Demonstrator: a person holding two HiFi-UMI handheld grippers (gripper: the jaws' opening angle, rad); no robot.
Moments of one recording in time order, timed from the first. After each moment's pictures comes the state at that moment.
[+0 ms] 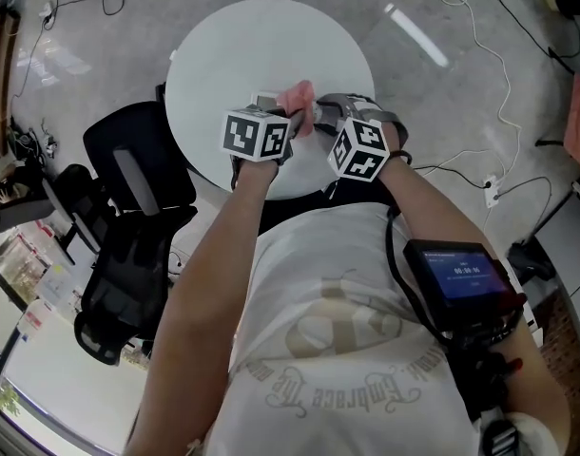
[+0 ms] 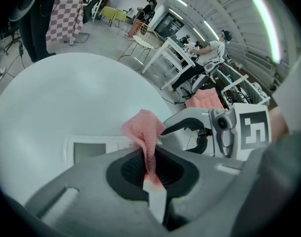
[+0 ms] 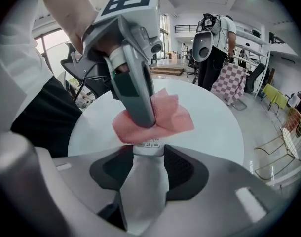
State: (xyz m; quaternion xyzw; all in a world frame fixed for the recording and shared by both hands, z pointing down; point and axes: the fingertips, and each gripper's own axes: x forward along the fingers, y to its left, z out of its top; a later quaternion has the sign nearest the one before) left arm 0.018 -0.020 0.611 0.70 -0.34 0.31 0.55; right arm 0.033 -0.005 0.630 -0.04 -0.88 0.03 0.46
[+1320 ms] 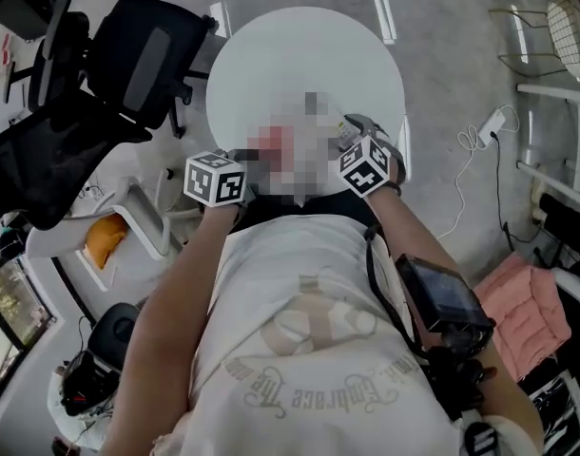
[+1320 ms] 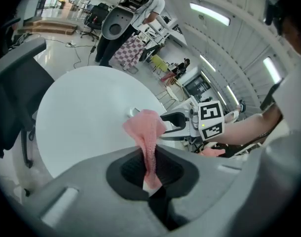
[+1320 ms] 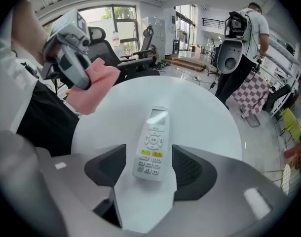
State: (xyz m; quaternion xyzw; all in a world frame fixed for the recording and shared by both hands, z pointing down) left arm -0.021 0.091 0.545 0.60 -0.57 0.02 0.57; right arm 0.022 -0.026 0.610 -0.14 -0.84 -0.06 0.52
